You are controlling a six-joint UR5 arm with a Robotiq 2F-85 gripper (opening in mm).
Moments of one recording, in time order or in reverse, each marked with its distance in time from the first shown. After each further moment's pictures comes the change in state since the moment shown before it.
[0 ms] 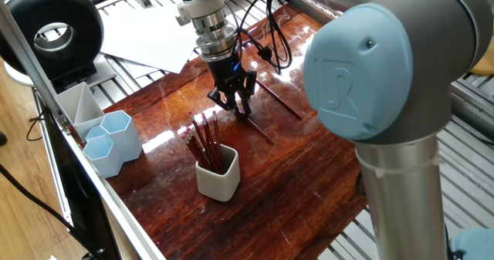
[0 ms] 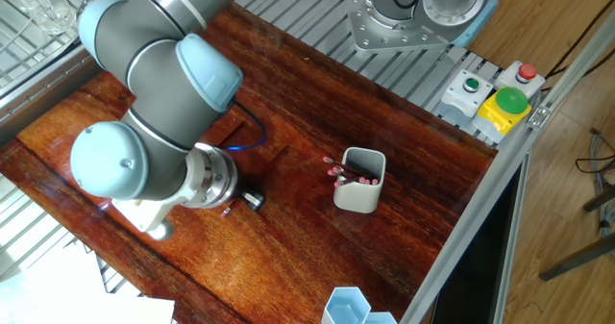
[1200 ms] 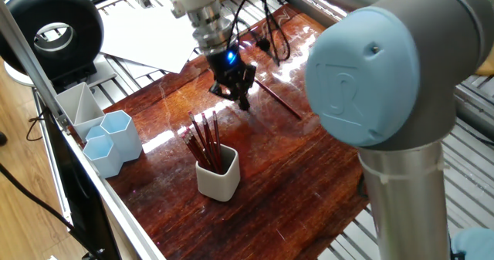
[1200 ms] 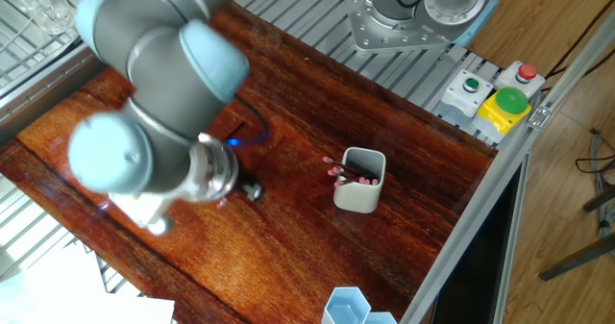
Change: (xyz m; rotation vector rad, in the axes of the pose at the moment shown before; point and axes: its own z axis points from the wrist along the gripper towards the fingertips) arm 0.032 -0.010 -0.043 0.044 -0.002 -0.011
